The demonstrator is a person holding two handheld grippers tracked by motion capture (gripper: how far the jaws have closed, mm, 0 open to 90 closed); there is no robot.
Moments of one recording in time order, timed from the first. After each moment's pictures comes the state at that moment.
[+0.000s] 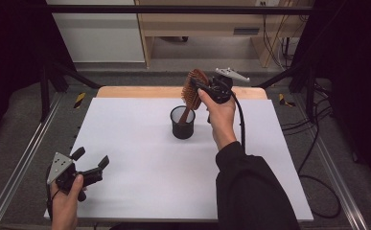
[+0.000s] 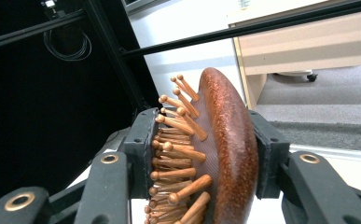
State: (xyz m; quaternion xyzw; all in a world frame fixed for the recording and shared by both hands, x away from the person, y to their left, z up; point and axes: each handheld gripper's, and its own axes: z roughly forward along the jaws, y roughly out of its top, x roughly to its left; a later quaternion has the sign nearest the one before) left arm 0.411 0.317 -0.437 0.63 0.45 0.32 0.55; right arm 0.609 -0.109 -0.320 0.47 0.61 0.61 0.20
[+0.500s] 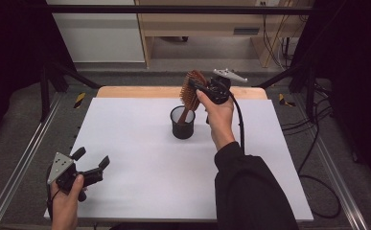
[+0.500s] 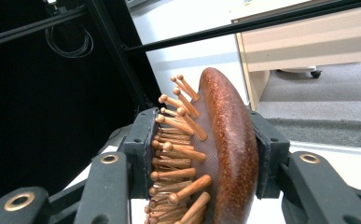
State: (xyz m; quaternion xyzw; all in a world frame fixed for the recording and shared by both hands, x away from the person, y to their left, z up) left arm 0.411 0.316 -0.437 0.63 0.45 0.32 0.55; right arm 0.611 -0.105 -0.324 0.47 0.61 0.61 0.20
